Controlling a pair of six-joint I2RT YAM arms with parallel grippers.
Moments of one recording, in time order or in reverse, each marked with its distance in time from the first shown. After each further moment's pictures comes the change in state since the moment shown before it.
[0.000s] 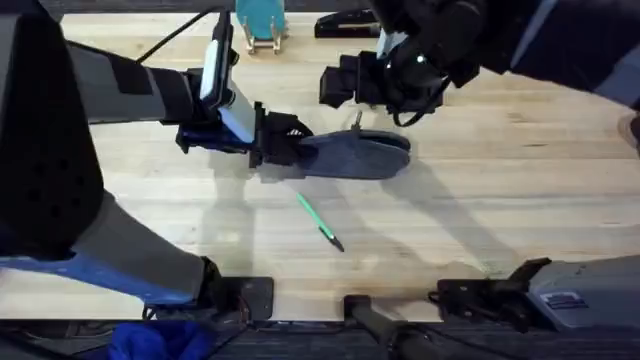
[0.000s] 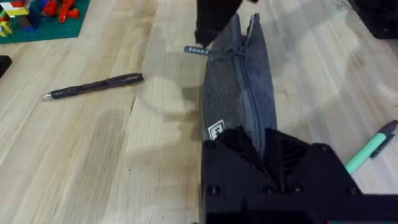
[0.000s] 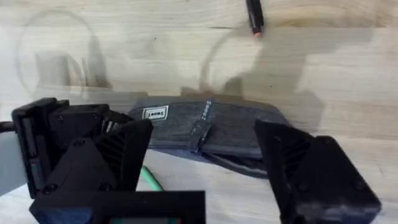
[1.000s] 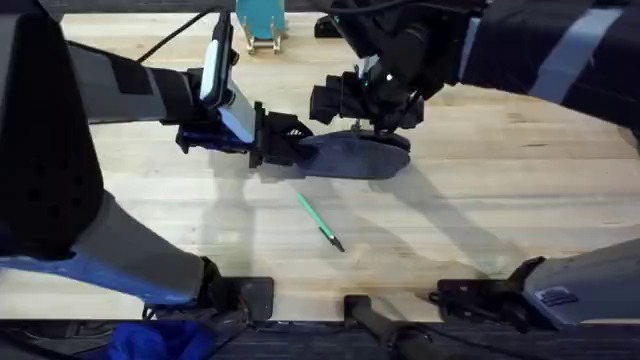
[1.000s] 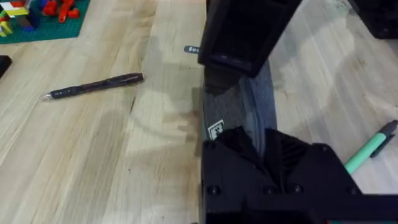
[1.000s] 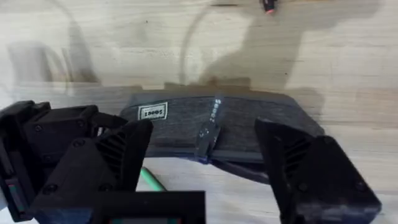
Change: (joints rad) left arm 0.000 0.000 0.000 0.000 0.000 0.000; right arm 0.038 0.100 -0.002 0.009 -0.009 0.073
